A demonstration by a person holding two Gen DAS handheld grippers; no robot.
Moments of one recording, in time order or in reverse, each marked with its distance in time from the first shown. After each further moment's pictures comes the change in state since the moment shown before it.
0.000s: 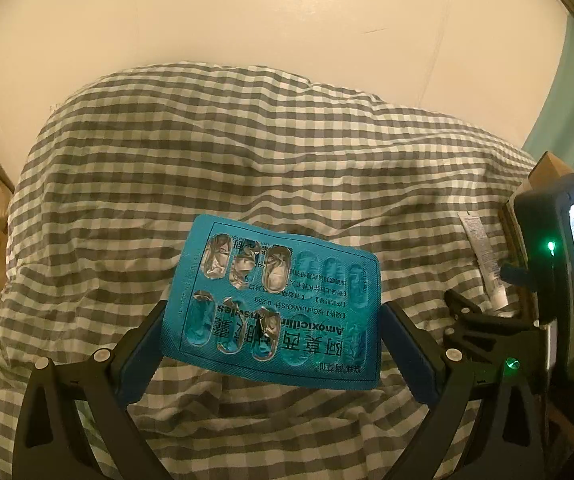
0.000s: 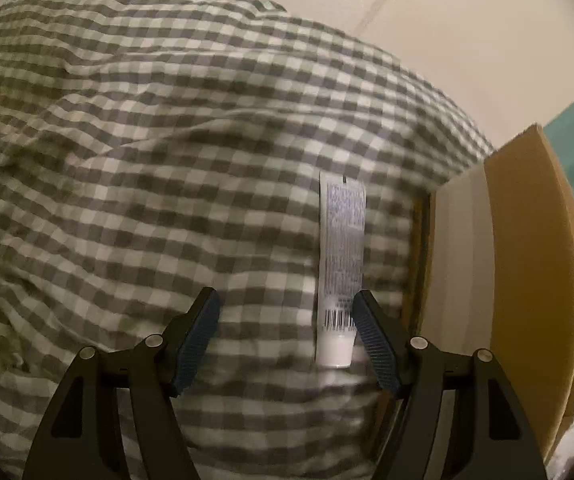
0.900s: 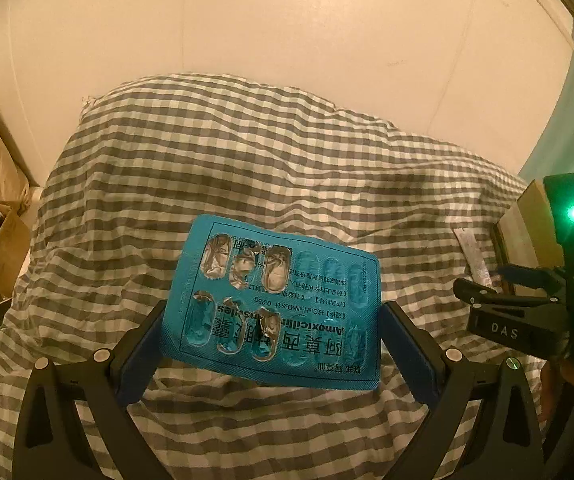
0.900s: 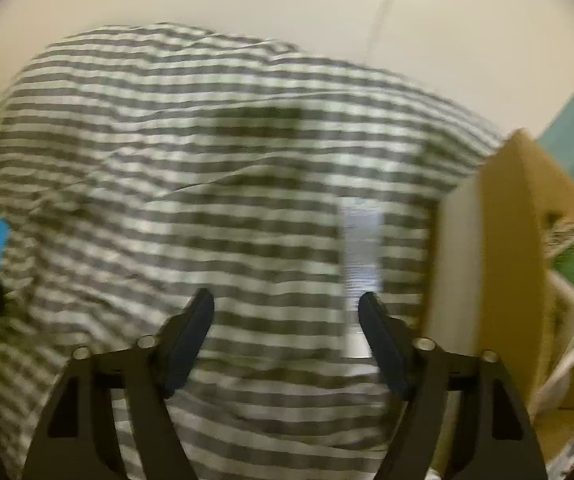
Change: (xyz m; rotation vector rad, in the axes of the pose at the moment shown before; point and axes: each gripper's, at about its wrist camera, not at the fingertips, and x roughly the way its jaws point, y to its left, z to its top) left arm -0.033 0.034 -0.008 -0.069 -0.047 -0.015; right arm -0.068 -0.044 0.000 0.075 -0.054 0.158
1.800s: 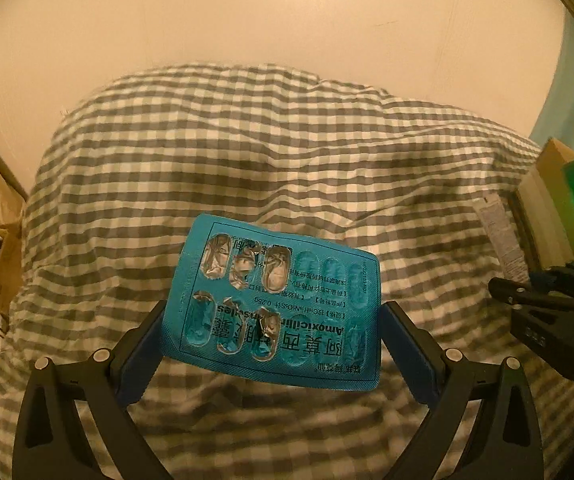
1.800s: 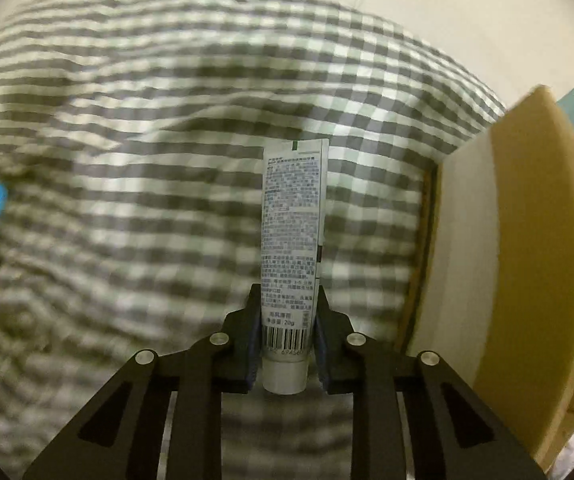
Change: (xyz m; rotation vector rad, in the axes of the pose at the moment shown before) left arm 0.020 -0.031 -0.001 0.113 0.039 0.074; right arm -0.021 -0.032 -0.030 -0.030 0.132 -0.023
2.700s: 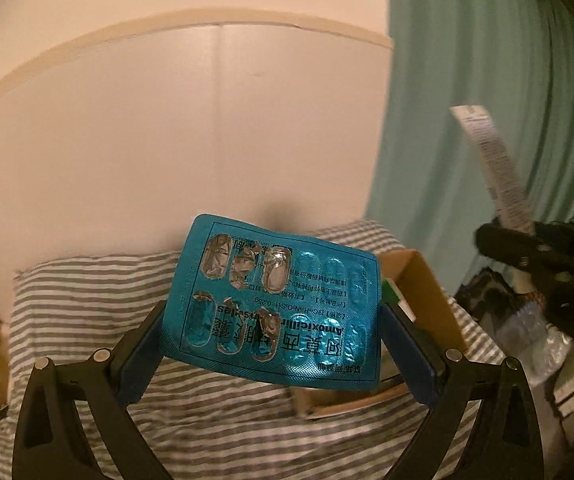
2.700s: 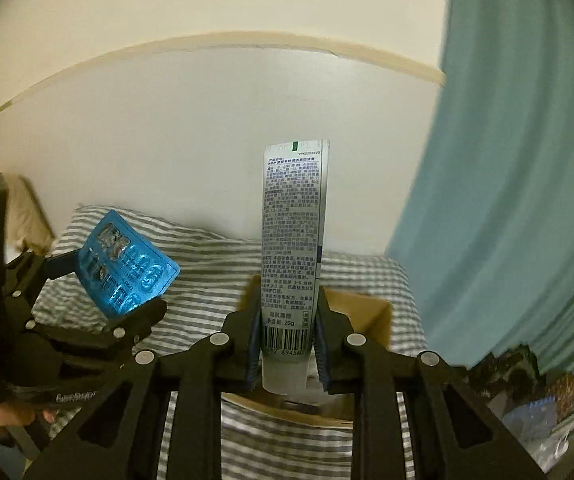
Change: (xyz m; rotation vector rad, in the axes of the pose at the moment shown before) left arm -0.183 -0.215 0.073 0.191 -0.281 -0.234; right arm -0.237 -0.162 -0.060 0.116 -0.588 0.071
